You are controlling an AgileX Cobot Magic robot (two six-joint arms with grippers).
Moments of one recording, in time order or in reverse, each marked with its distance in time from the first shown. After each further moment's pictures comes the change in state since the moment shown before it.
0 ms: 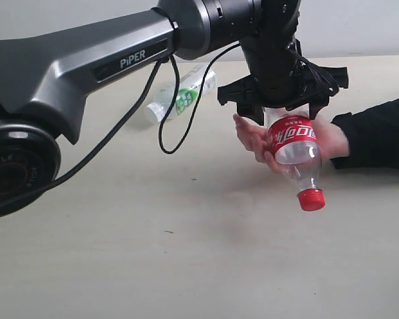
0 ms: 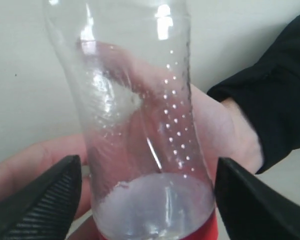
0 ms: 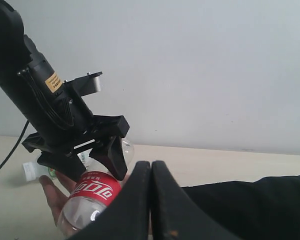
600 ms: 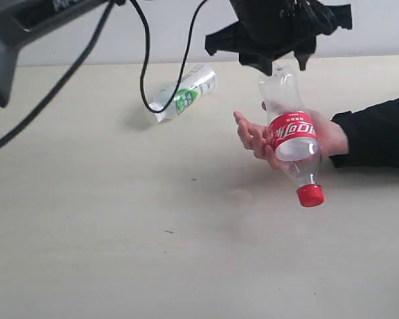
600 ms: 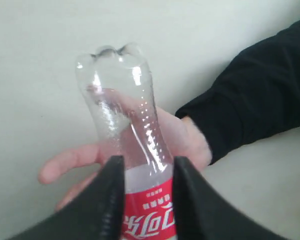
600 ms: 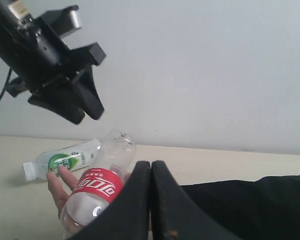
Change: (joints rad) left arm 0.031 -0.154 0.000 0.008 0.028 0.090; right arm 0.000 0.000 0.000 0.000 0.000 0.000
